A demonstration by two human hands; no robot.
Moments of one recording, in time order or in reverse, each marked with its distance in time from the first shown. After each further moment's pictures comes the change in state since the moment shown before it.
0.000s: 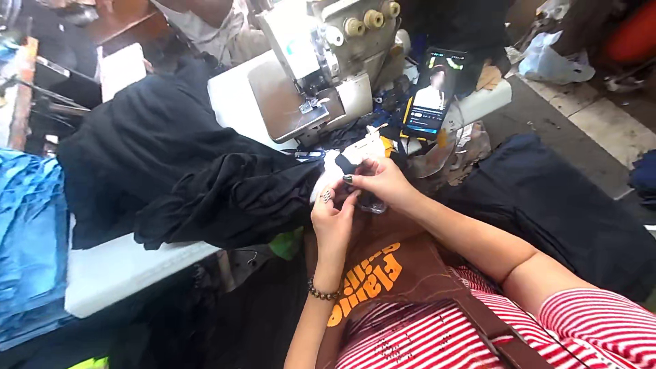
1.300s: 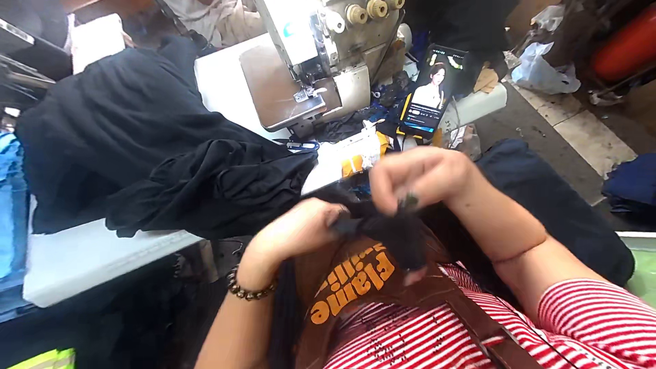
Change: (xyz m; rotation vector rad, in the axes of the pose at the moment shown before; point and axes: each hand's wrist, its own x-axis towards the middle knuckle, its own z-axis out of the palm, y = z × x) left_hand 0.047 0.045 -0.078 0.236 -1.037 0.253; right_hand -0.005 -0.090 -0.034 0.270 -0.953 -0.197
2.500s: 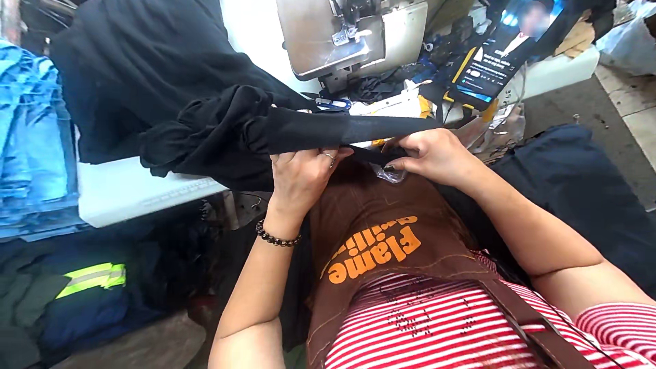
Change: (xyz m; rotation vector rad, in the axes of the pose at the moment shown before) left_hand -0.020 -0.041 0.024 1.050 0.814 -0.044; right_hand -0.025 0.070 -0.013 -1.197 0.449 0.449
